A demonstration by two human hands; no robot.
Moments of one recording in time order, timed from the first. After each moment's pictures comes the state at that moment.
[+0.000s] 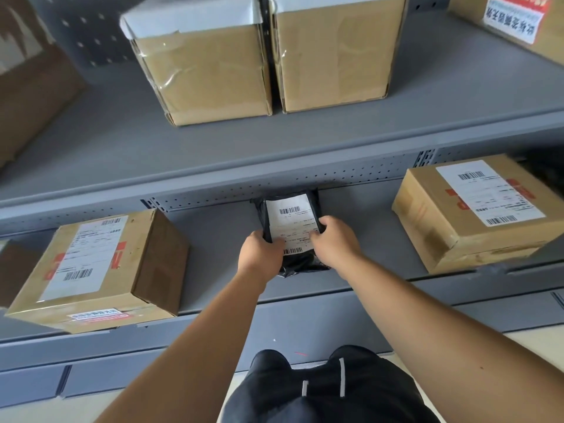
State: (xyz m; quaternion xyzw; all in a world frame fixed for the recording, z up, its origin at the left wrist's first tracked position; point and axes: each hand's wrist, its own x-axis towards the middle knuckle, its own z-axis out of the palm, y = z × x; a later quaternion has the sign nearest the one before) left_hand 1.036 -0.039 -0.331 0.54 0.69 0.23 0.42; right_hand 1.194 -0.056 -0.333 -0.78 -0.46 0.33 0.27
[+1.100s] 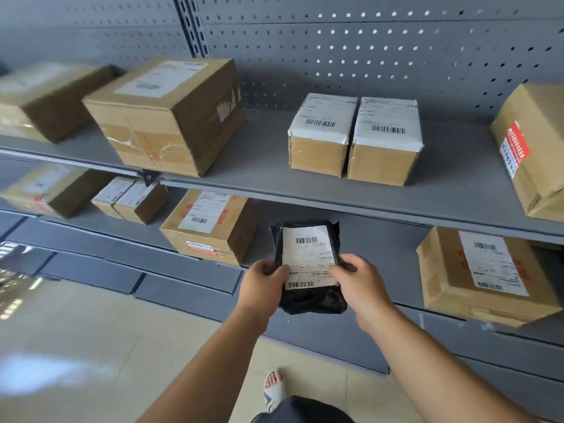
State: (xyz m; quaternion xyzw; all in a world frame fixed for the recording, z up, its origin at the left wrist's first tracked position) left_hand 0.994 -0.211 -0.176 0.32 0.71 0.39 0.49; right_hand 1.174 -0.189 -0.184 -0.67 -0.41 0.50 0.35
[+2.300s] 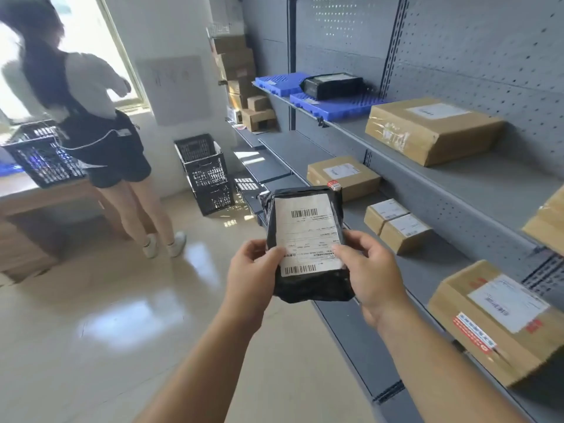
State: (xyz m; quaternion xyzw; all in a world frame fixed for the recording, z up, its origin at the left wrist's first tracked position) left_hand 0.590 -0.478 -0.043 0.05 0.66 0.73 0.18; right_hand 0.686 -0.326 -0.050 -0.27 -0.62 0.68 0.27
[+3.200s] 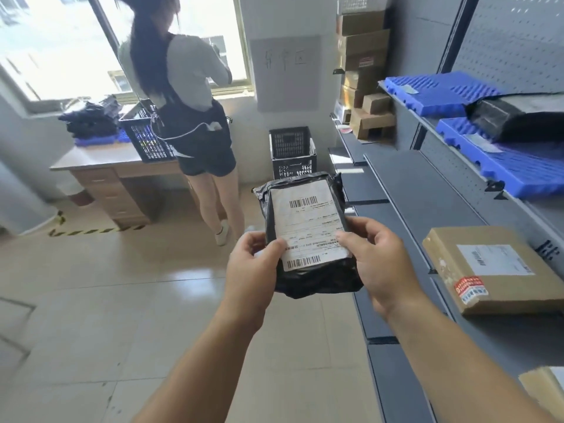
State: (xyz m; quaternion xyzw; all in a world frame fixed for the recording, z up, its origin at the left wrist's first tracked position) left_hand 0.249 -0.435 -0.035 -0.08 0.67 0.74 0.01; right_hand 0.266 -0.254 -0.036 -0.12 -0.64 0.75 0.10
